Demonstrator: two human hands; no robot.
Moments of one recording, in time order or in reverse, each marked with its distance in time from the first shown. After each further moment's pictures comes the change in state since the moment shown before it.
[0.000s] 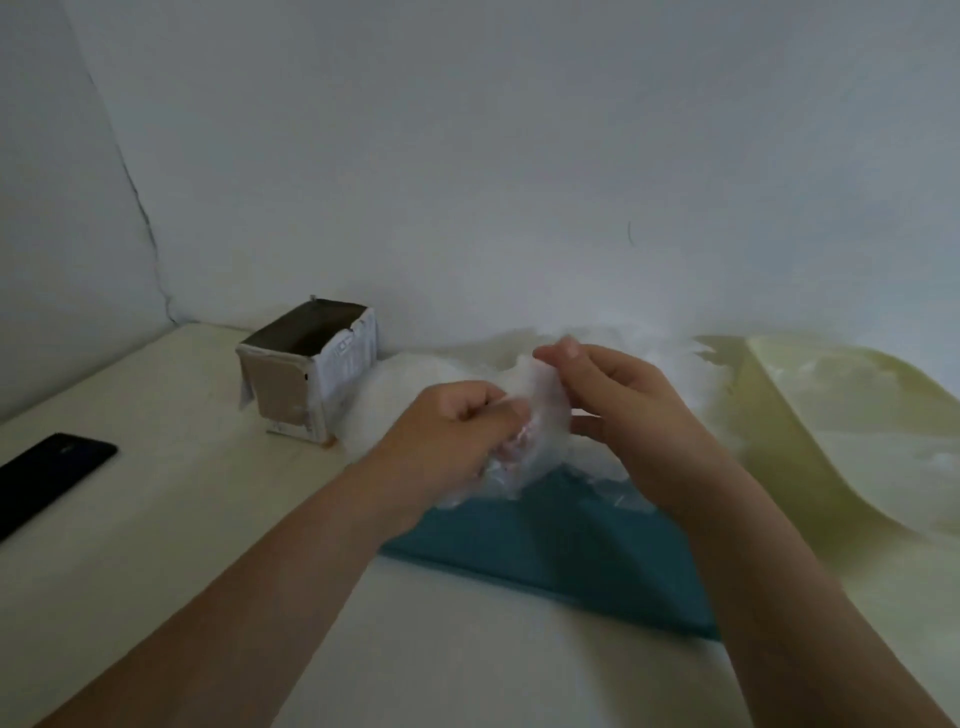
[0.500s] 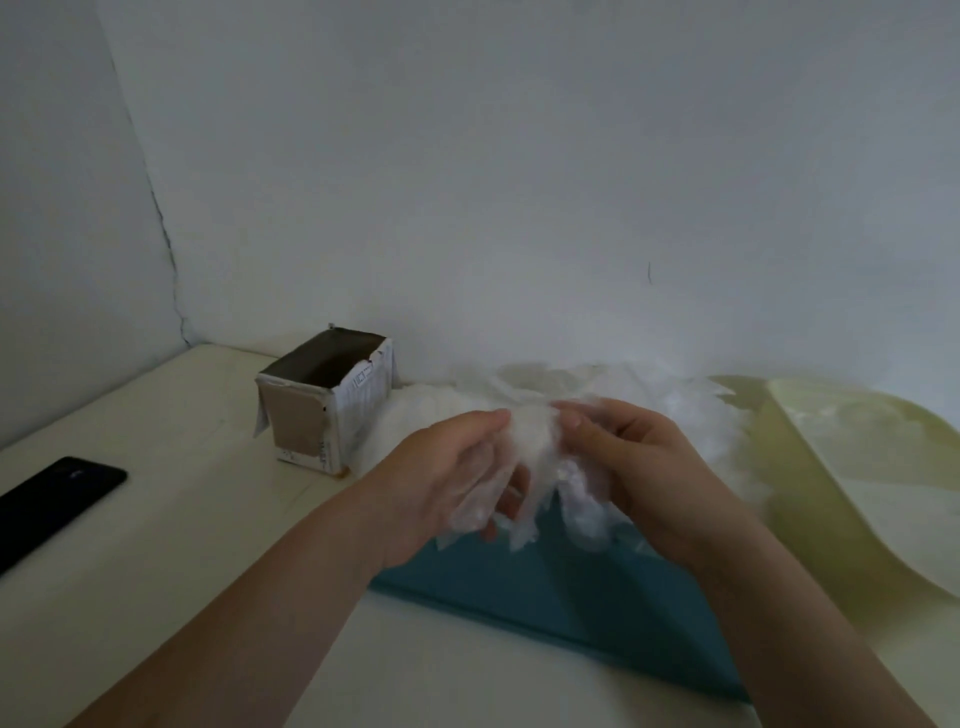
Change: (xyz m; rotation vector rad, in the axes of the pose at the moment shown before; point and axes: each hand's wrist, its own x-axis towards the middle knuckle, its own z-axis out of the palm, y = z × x) left_hand 0.010 -0.004 -0.024 -0.491 -0.237 -0.270; right_hand 0.008 0.009 0.006 0.223 -0.051 0.063
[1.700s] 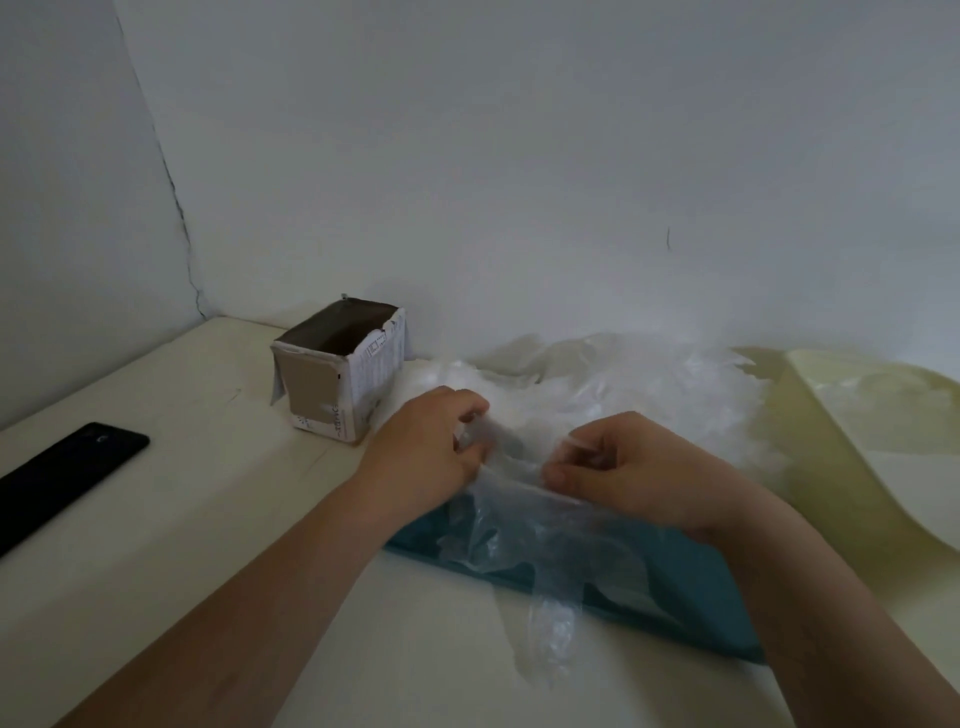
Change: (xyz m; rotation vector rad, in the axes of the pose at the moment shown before) left_hand 0.019 -0.032 -0.040 1.104 0.455 0.380; right_hand -0.008 0.003 -0.002 -0.781 -0.274 0.037
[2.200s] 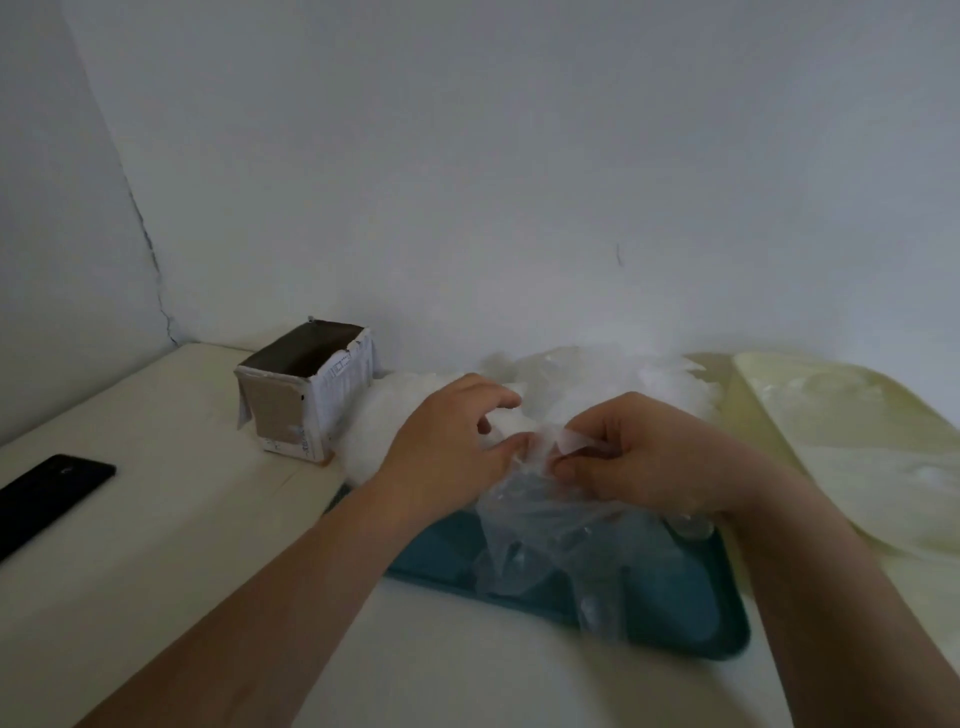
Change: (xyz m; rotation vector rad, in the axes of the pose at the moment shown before) left_hand 0.013 0.054 0.016 -0.057 0.060 0.200; right_hand -0.023 -0.015 -0.047 -0.298 -0.024 -0.053
